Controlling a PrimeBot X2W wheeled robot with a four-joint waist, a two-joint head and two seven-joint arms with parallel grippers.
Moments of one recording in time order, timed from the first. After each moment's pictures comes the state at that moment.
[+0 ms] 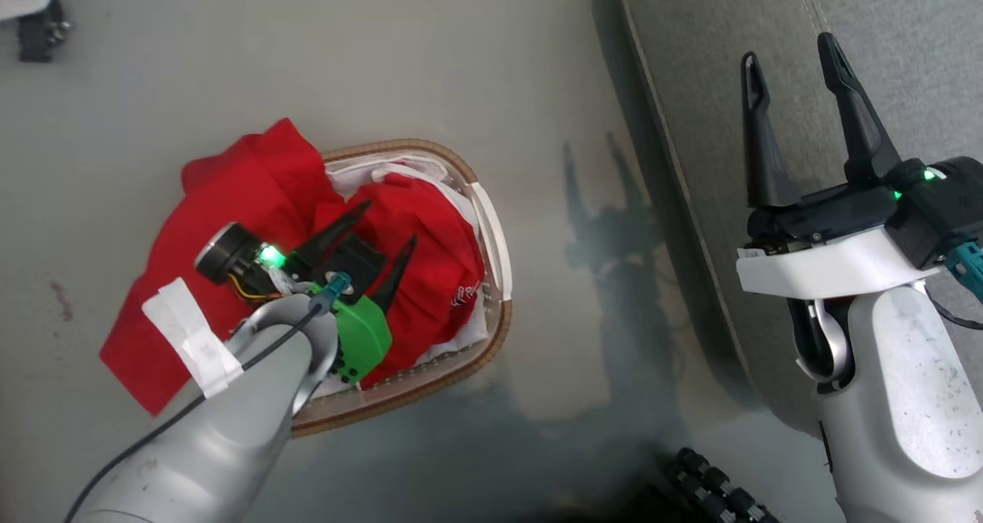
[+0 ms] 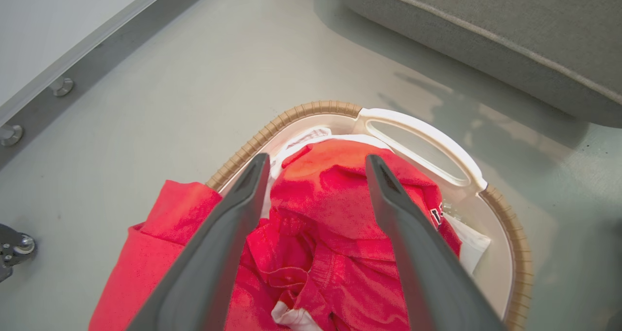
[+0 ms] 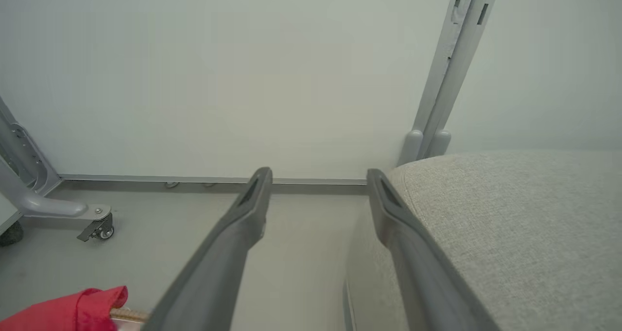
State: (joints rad) left arm -0.73 0.22 -0.80 0.83 -0.20 -0.13 -0.26; right arm -0.43 -0.05 0.04 -0.03 0.12 0.13 -0.26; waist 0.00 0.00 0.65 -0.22
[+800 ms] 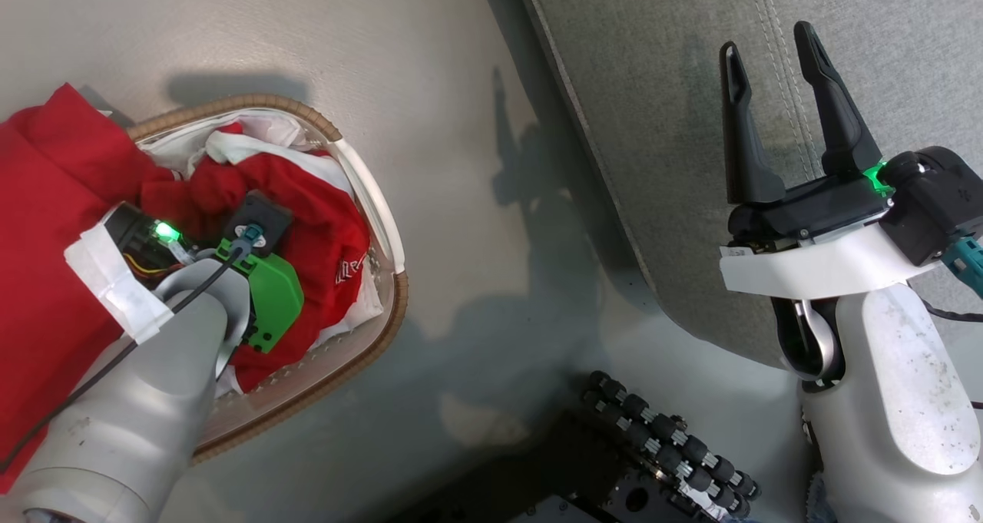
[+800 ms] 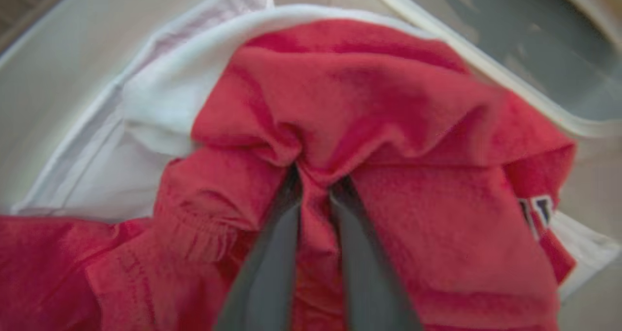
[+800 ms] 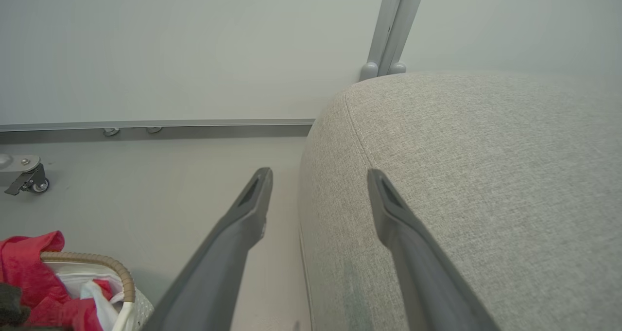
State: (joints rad) left arm -0.89 0.27 -0.88 1.12 -0.30 -0.13 -0.23; right arm -0.45 -0.05 0.10 -0.05 0.21 0.13 -0.26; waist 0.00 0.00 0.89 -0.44
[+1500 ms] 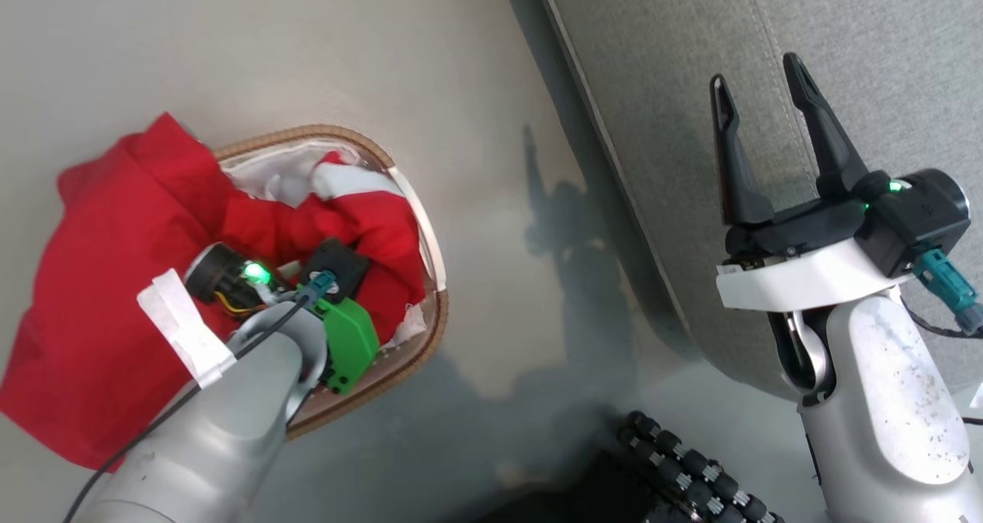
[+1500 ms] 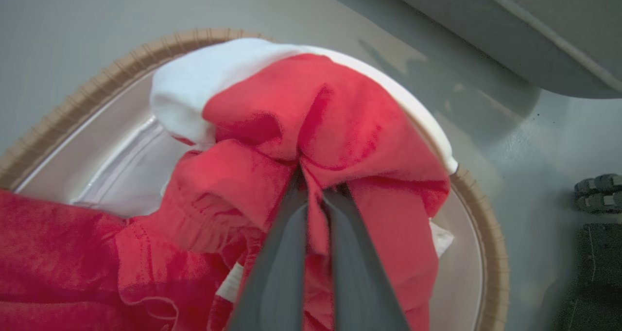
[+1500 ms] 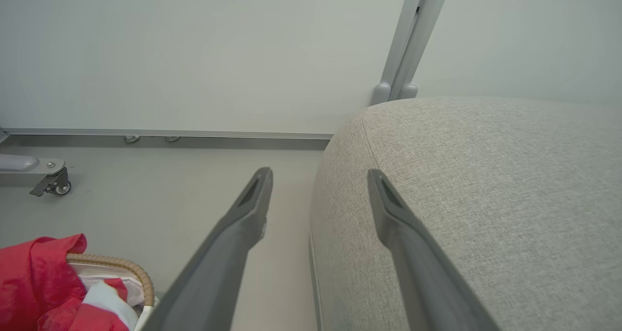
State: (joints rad) left arm -0.80 0.21 -0.96 1.01 -0.41 -0.13 -0.26; right arm -0.42 -0.05 0.08 0.00 0.13 0.13 -0.26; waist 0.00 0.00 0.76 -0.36
